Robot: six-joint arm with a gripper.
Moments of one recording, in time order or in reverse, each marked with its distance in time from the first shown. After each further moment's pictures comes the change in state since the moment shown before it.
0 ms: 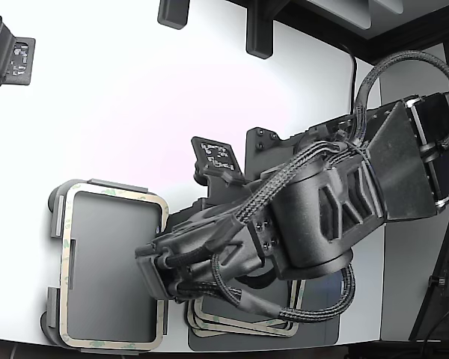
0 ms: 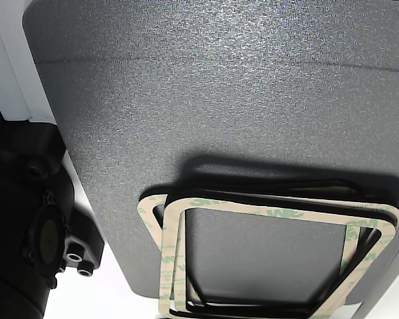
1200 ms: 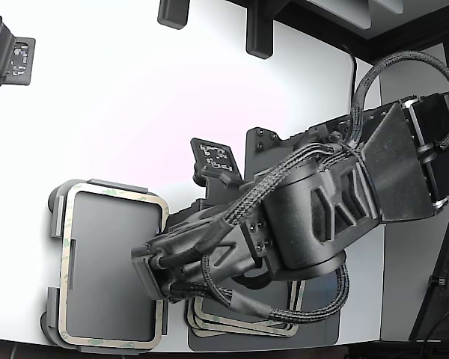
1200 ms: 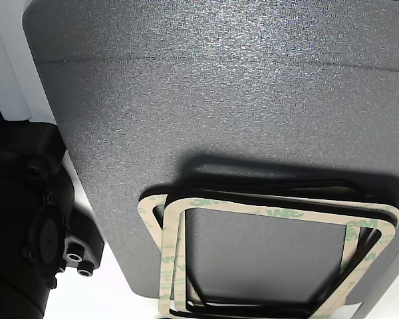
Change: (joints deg) arm 0.0 -1.0 0.4 -0.1 -0.4 0.7
